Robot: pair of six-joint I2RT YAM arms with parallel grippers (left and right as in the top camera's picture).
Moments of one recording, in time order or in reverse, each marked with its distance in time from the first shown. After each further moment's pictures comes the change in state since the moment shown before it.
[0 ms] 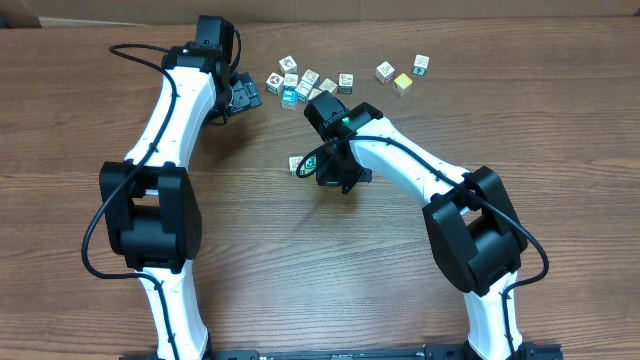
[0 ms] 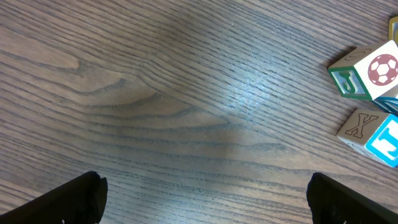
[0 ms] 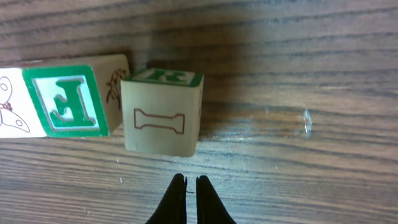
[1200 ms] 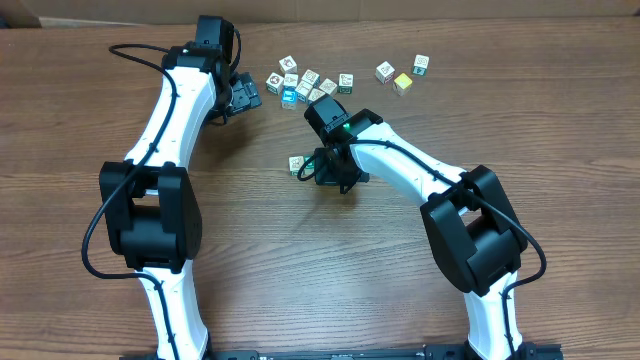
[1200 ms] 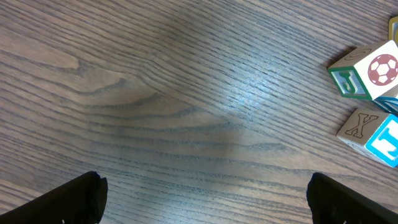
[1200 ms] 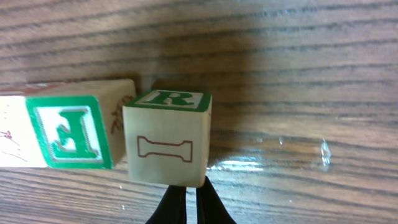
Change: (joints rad) left arm 0.000 0.000 0.000 0.000 0.000 0.000; right arm 0.000 0.000 -0.055 0.117 0.007 -0.004
